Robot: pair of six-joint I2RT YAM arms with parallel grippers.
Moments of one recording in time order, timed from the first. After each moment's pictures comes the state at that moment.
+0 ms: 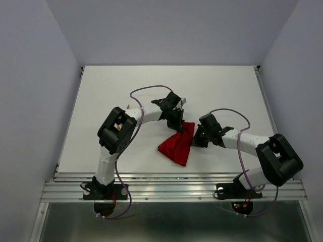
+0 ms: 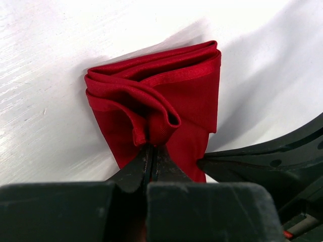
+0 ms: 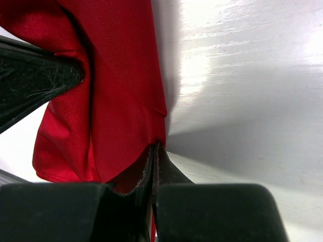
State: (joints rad) left arm -0.73 2.06 1.44 -0.41 0.36 -0.53; right arm 0.55 1.44 0.62 -0.16 -0.13 0.93
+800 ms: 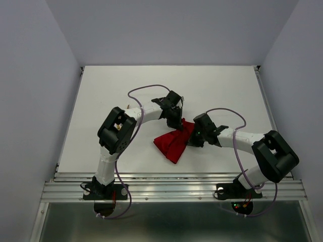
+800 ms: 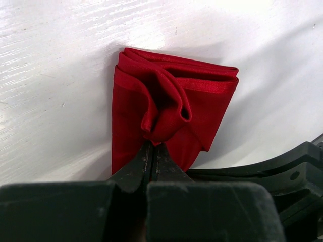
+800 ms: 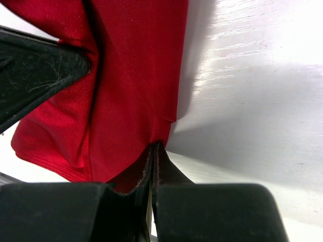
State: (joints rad) left arm -0.73 2.06 1.46 -0.45 0.28 -0.62; right arm 0.61 1.49 0.67 -0.16 -0.05 1.00
